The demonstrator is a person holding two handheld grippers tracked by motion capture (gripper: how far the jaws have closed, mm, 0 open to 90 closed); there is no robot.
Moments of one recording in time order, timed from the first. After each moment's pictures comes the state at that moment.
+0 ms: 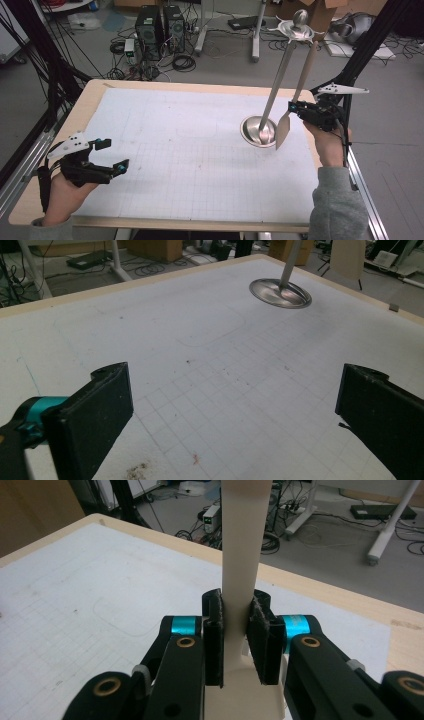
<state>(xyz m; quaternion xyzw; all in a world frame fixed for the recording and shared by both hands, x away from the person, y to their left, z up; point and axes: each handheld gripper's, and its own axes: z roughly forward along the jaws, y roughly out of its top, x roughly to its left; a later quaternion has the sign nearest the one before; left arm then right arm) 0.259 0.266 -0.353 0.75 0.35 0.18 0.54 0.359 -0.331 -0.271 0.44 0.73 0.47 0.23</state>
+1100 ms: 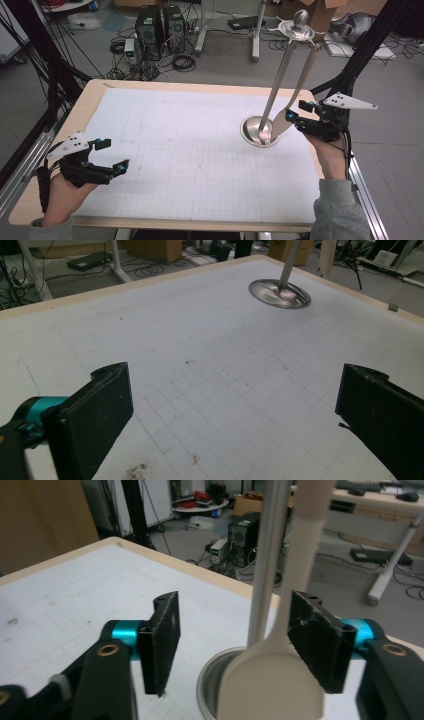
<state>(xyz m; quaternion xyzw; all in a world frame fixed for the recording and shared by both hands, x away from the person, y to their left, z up) 0.258 0.265 -0.351 0.75 0.35 0.18 0.54 0.329 -0.331 -0.278 0.39 0.72 0.52 0.26</state>
